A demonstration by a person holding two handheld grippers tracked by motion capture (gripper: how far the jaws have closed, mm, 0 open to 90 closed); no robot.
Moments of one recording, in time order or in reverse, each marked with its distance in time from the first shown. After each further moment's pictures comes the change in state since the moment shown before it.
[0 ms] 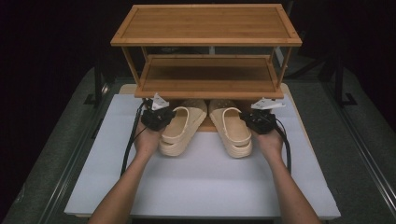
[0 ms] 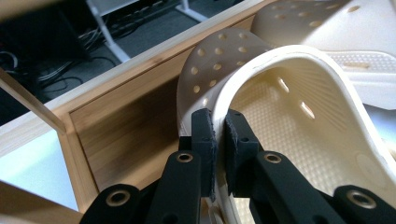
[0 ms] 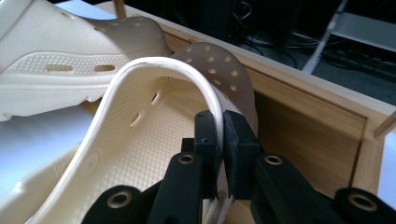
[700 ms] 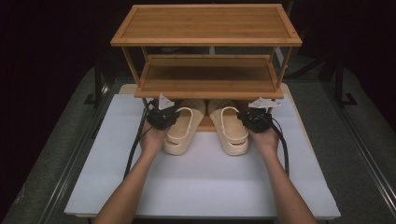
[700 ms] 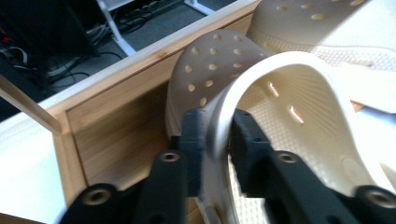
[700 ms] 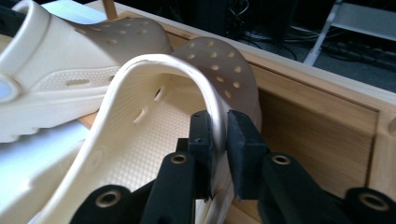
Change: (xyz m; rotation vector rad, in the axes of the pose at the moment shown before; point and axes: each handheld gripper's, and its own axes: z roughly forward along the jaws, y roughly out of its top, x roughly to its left) left arm -0.001 -0.002 0.018 0.016 0.004 -0.012; right arm -0.004 -0.004 0.019 0.006 0.000 0.040
